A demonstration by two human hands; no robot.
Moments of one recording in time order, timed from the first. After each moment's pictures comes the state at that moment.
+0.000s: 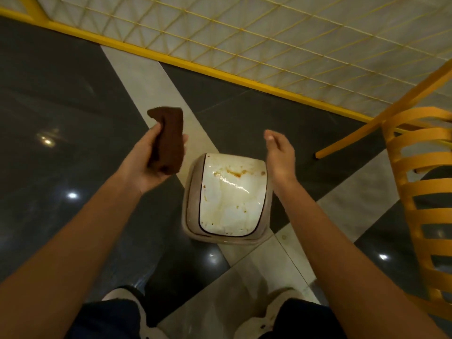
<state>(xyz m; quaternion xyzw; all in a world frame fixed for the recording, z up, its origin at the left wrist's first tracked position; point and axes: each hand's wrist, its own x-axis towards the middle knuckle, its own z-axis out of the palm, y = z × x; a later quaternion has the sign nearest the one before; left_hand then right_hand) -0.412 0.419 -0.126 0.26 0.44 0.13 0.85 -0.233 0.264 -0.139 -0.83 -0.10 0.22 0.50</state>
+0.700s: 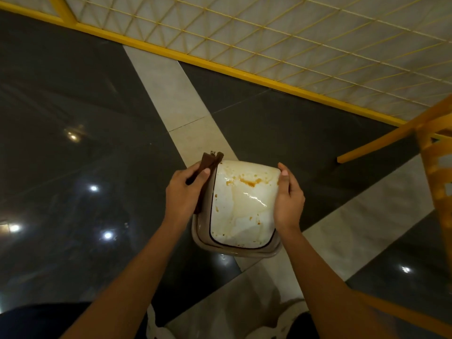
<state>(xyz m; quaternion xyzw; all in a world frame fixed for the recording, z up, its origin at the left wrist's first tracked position) -0.412 0.358 -0.181 0.61 0.53 0.18 0.56 -0.275 0.231 -0.205 -0.82 -0.06 0.19 0.54</state>
